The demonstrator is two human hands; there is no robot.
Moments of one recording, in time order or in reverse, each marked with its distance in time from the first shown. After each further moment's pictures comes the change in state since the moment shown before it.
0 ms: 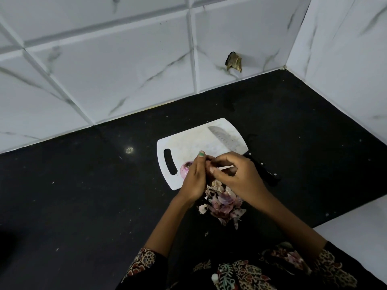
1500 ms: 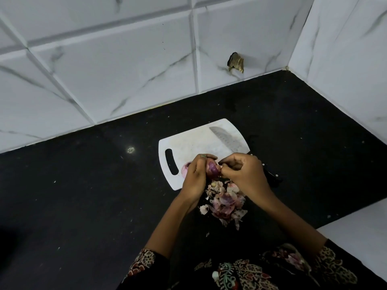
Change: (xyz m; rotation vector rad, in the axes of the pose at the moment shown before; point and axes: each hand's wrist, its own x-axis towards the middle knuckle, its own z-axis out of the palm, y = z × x) left_hand 0.000 0.008 0.003 -0.245 0.068 -0.125; right_hand 0.006 0.001 -0.001 0.017 0.123 0.158
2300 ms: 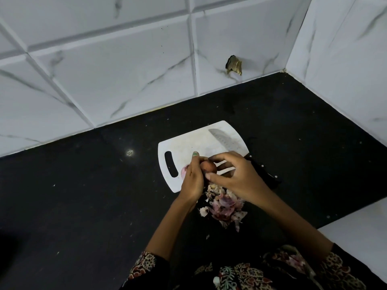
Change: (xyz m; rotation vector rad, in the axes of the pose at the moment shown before) left_hand 0.003 -0.004 -0.005 0.128 0.104 0.017; right_hand -0.003 -0.013 0.000 -0.007 -0.206 -0.046
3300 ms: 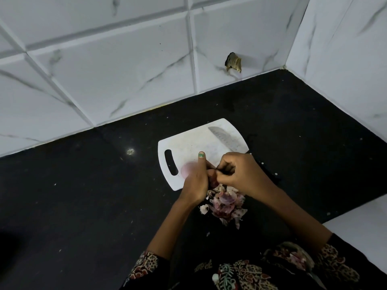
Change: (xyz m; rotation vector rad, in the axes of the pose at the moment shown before) left_hand -0.006 -0.007 0.002 0.231 -0.129 0.095; right_hand 0.002 -0.003 -0.013 -0.192 -0.049 -0.115
